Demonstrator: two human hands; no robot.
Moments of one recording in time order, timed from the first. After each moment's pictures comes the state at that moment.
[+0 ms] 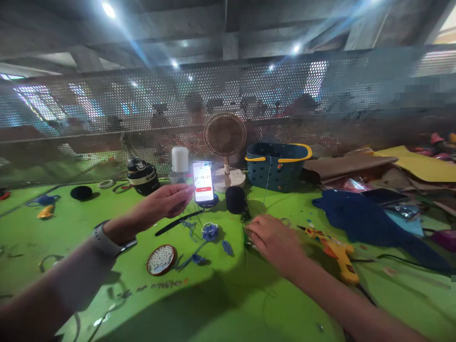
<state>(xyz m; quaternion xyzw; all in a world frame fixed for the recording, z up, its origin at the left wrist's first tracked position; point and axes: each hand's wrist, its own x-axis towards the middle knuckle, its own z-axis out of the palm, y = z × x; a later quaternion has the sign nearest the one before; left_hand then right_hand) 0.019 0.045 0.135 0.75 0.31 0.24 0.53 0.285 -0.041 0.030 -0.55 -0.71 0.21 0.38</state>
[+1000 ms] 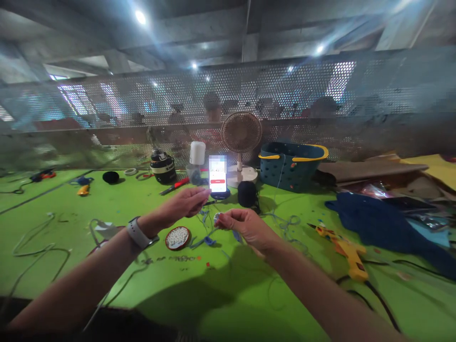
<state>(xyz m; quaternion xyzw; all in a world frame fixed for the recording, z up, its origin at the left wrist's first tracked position) 0.016 0.015 0.099 0.70 0.35 0.28 0.56 0.203 -0.043 0.068 -0.39 -0.47 0.64 0.47</state>
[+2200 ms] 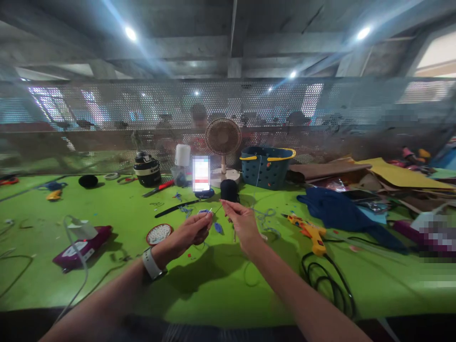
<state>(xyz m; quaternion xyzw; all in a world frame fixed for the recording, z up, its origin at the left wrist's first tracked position) 0.059 -0.021 0.012 0.59 0.23 0.31 0.70 0.228 -0.045 0.017 -0.47 -0.52 0.38 0.61</state>
